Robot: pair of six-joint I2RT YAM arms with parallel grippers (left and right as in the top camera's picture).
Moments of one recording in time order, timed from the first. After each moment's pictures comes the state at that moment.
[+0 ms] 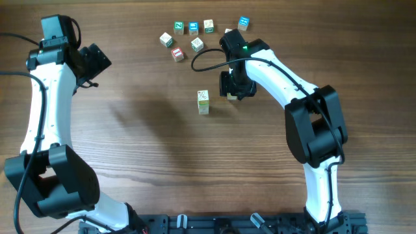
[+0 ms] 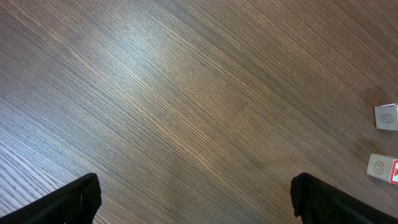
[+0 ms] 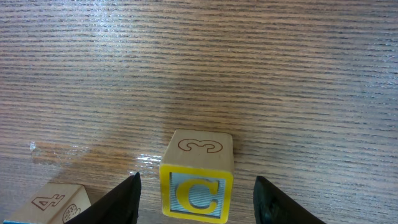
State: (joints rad) left arm 0.22 1.76 1.52 -0.91 -0.12 -0.48; right arm 0.46 2.23 1.74 -0.98 -0.09 0.42
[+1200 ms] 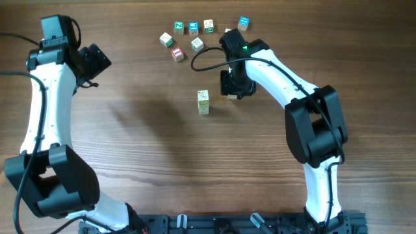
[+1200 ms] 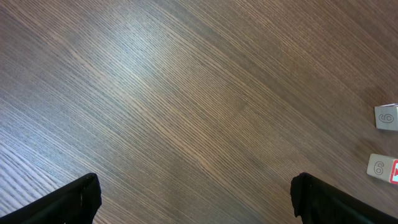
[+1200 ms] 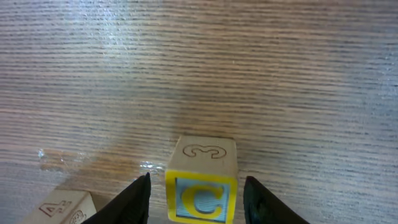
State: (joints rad) left arm 0.22 1.76 1.52 -0.91 -0.12 -0.48; right arm 0.46 2.23 1.74 -0.96 -0.09 0.42
